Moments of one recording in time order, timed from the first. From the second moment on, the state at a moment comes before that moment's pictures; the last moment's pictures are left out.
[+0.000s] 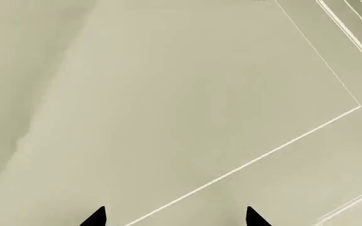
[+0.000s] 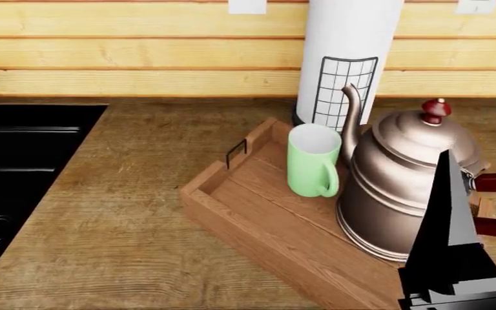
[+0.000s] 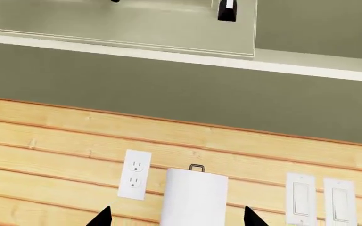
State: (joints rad) left arm -2.36 -0.04 0.93 -0.74 -0.78 -0.71 -0.23; right arm 2.34 1.28 -2.99 -1.04 0.34 -0.46 1.57
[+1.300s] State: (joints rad) left arm -1.23 -0.79 -0.42 0.97 -2.13 -0.80 -1.16; right arm 2.30 1.56 -2.77 -1.05 0.38 -0.36 1.42
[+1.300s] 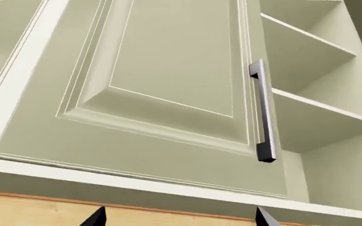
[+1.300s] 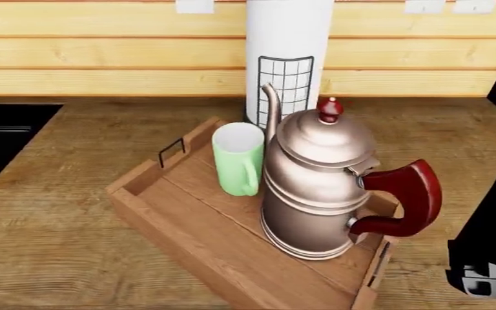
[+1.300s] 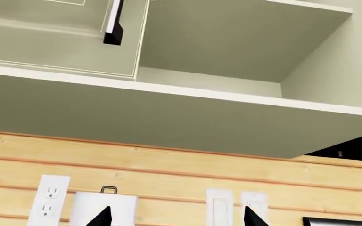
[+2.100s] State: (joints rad) left arm -1.12 -0.77 -0.66 1.03 -2.29 -0.89 -1.25; right arm 2.27 1.57 -2.68 -1.05 0.42 -0.36 1.38
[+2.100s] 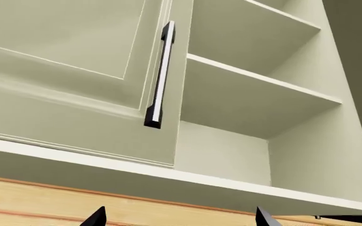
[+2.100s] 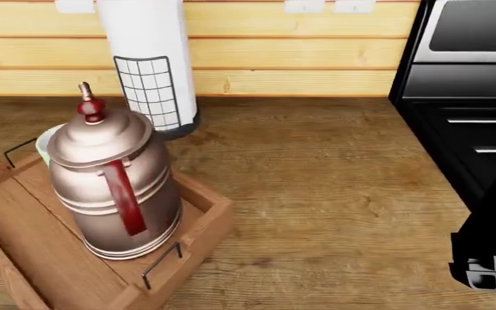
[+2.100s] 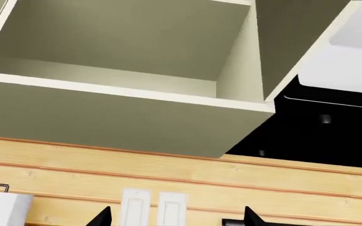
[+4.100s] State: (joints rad) left arm -1.13 -0.74 -0.81 1.00 -2.42 -1.00 -1.28; right arm 0.74 1.57 1.13 -0.69 1.75 0.96 0.80
